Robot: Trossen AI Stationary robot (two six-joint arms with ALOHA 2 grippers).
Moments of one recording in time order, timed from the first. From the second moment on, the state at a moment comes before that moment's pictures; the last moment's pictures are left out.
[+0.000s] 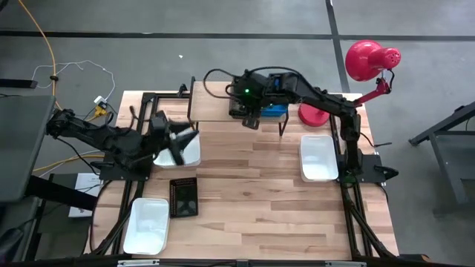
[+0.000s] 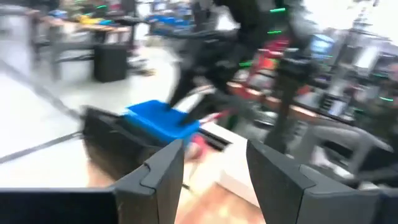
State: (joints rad) left arm -0.21 0.87 0.88 -0.09 -0.84 -0.30; right arm -0.24 1.97 2.30 -1.33 0.22 -0.12
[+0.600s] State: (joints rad) left arm 0.43 1.34 1.15 -0.27 -0.31 -0.34; right arm -0.22 1.80 2.30 -1.40 0.17 0.04
